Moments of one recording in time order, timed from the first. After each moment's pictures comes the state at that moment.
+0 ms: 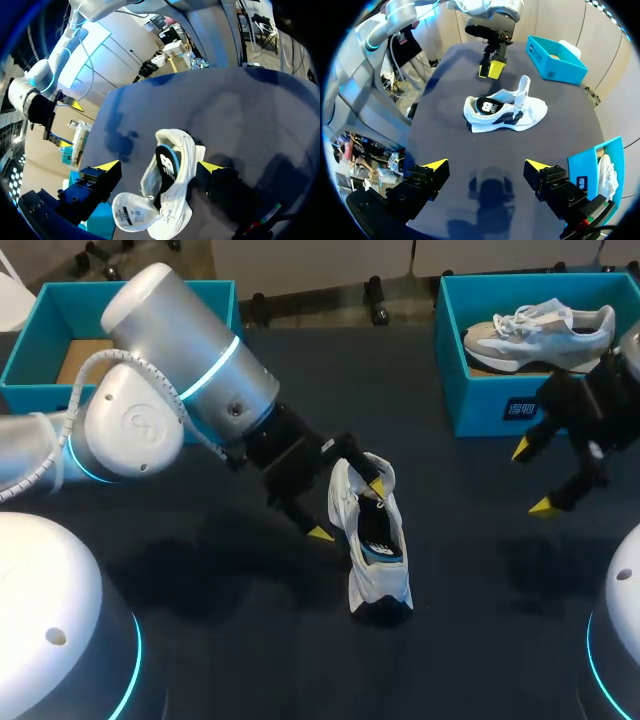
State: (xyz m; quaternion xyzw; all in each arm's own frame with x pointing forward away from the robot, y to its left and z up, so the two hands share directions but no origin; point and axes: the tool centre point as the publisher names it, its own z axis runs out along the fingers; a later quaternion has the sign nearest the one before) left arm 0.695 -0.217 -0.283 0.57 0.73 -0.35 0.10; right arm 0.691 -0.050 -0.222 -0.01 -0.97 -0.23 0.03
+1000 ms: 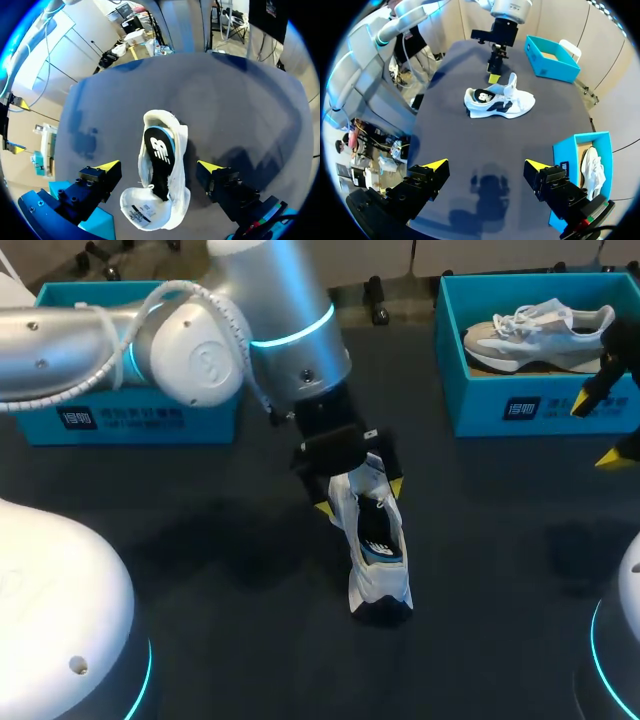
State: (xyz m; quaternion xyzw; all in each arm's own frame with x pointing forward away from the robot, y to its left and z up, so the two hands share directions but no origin) left arm 0.721 -0.232 -0.284 0.66 0.72 -0.20 0.01; right arm 0.716 -0.111 -0.168 0.01 -0.98 -0.21 0.02
